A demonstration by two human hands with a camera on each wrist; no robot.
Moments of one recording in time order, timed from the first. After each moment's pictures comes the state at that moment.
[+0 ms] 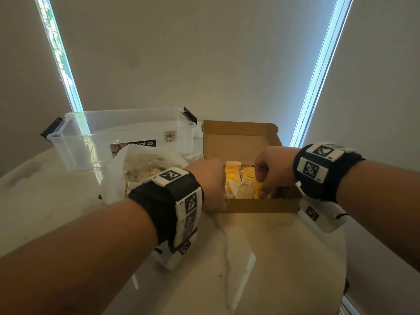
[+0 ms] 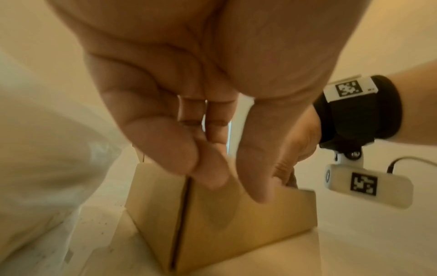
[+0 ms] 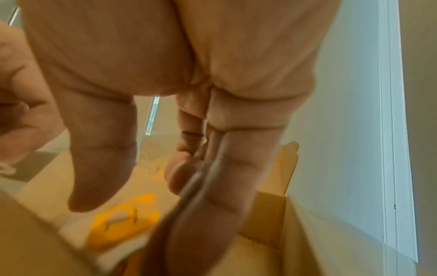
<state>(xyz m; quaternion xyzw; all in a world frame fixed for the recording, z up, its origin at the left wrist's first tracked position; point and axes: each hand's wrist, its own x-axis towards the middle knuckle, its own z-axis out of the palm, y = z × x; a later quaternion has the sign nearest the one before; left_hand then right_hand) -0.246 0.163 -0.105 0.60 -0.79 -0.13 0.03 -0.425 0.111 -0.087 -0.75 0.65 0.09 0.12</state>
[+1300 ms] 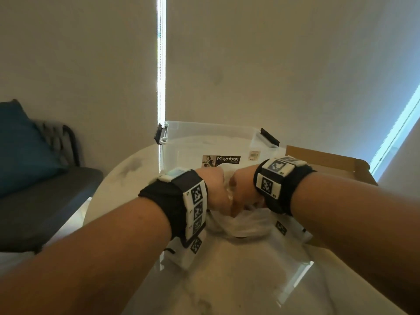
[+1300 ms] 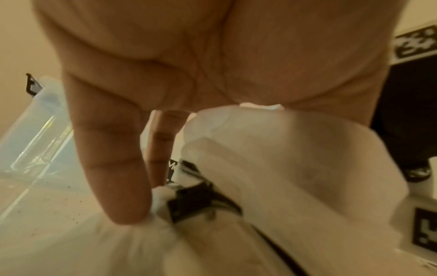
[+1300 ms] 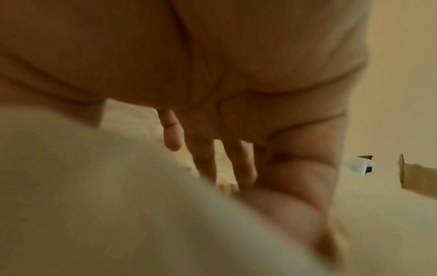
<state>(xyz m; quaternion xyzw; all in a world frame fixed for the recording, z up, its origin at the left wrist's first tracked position) -0.075 0.191 -0.086 0.69 -0.70 -0.17 0.03 -0.172 0.136 -0.079 -0.82 0.51 0.24 0.07</state>
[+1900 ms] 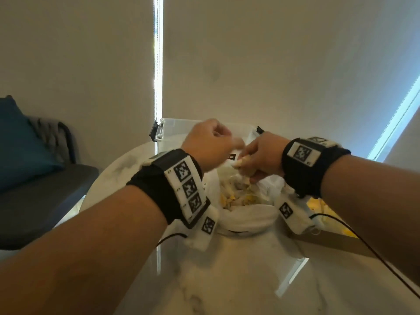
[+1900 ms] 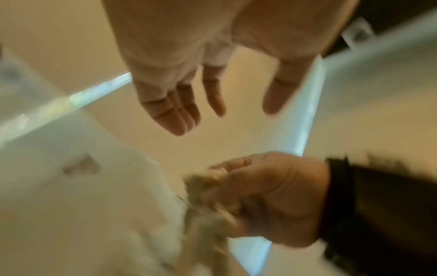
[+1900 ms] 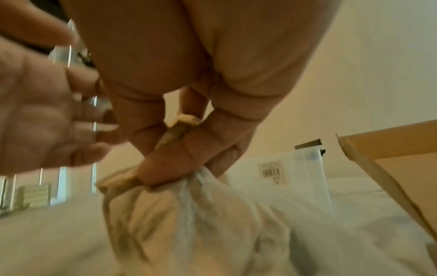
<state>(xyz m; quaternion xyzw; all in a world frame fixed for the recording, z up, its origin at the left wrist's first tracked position) -0.072 0.180 -0.061 0.59 -0.56 -0.30 0.50 -0.218 0.120 -0.046 -0.74 0.56 -0.16 0.32</state>
